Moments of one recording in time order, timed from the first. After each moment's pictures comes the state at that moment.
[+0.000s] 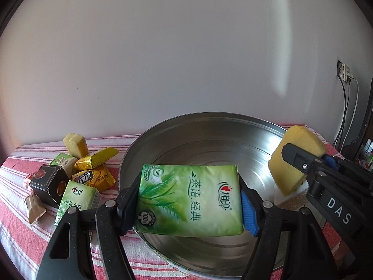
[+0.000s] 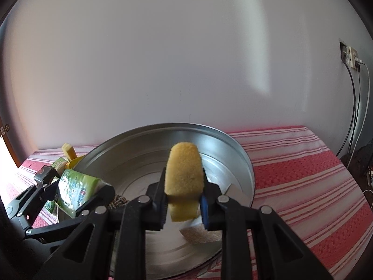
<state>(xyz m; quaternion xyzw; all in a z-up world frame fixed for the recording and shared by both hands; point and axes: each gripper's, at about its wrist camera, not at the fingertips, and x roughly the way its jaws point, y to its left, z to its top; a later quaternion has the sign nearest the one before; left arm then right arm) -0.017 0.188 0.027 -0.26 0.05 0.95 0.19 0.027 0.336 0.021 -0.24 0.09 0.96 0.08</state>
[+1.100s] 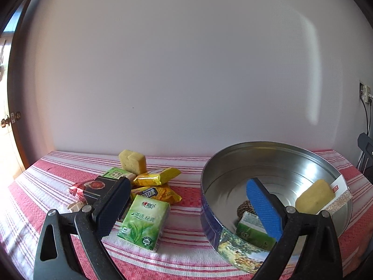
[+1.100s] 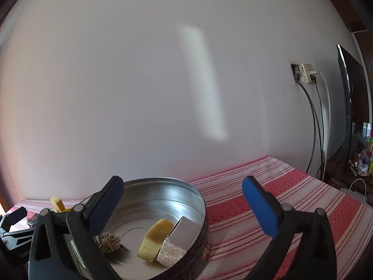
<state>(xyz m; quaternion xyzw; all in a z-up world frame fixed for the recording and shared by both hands) -0.018 0.117 0.036 -0.18 0.03 0.98 0.09 0.090 0.349 0.036 -0.05 0.12 0.97 0.20</state>
